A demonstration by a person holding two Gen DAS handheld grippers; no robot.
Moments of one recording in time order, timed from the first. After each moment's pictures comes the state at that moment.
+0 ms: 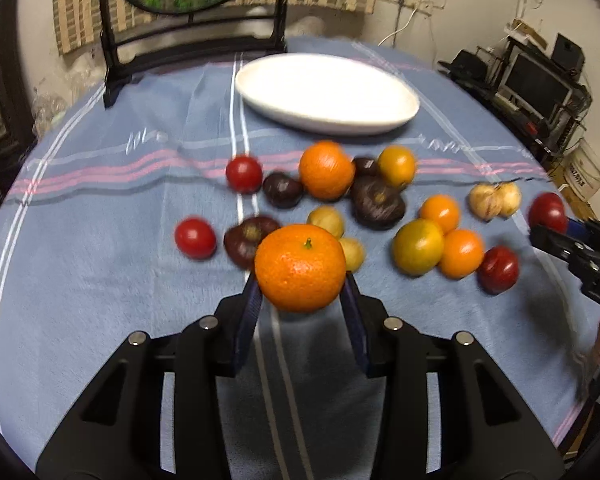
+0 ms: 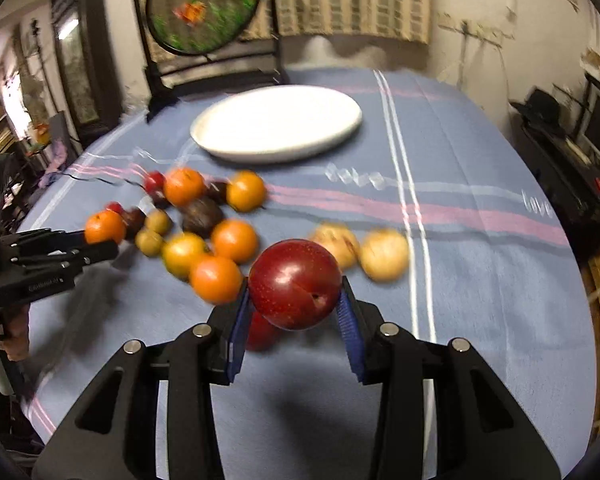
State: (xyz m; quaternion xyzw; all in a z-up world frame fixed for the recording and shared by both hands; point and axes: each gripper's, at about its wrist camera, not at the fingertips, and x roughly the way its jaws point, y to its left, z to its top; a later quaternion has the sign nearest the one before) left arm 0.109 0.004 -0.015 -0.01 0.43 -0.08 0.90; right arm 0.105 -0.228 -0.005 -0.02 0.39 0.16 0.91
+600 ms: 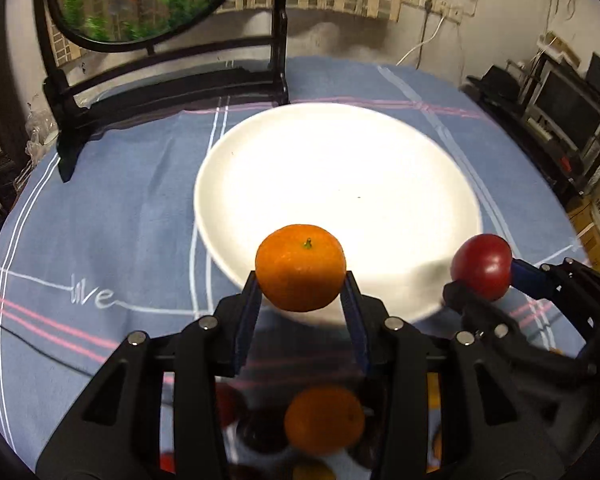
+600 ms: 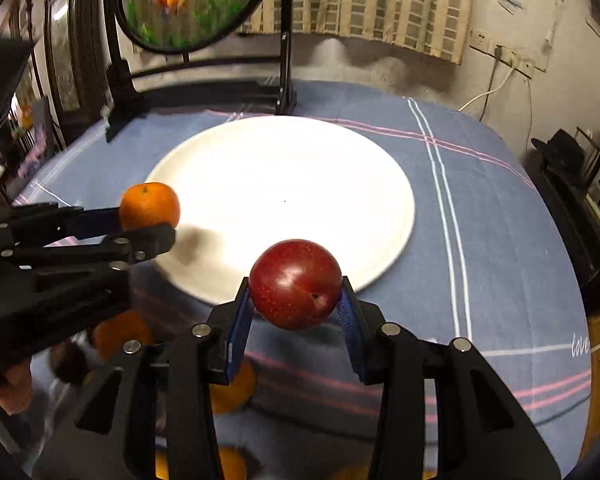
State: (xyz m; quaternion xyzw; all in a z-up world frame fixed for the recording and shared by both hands) left arm 0.300 -0.034 -0.007 0.00 0.45 -0.04 0.89; right arm 0.277 -0.155 -0.015 -0.08 0.40 0.14 0.90
